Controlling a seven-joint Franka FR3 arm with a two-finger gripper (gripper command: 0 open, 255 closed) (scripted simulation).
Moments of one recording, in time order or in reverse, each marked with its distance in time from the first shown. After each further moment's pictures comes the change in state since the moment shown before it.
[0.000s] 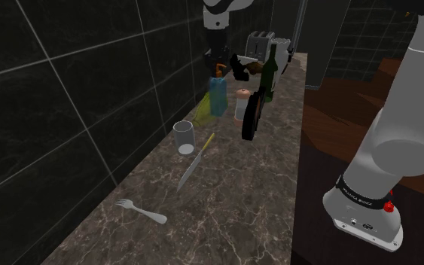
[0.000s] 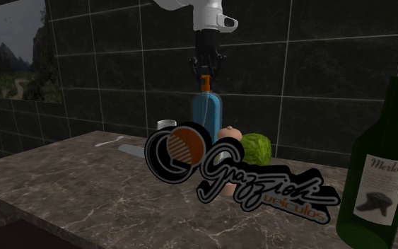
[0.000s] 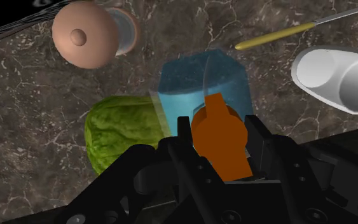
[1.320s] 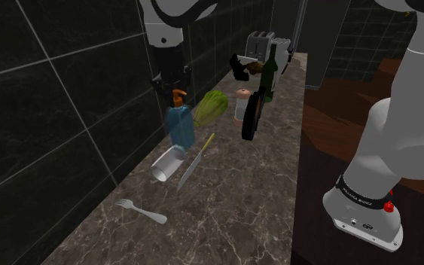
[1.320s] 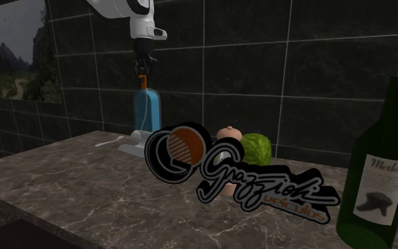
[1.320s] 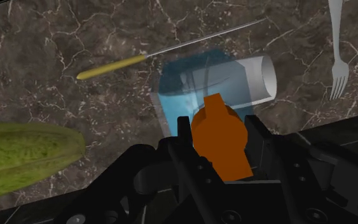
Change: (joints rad) arm 0.253 0.010 0.213 0.011 -0.020 -0.007 0.469
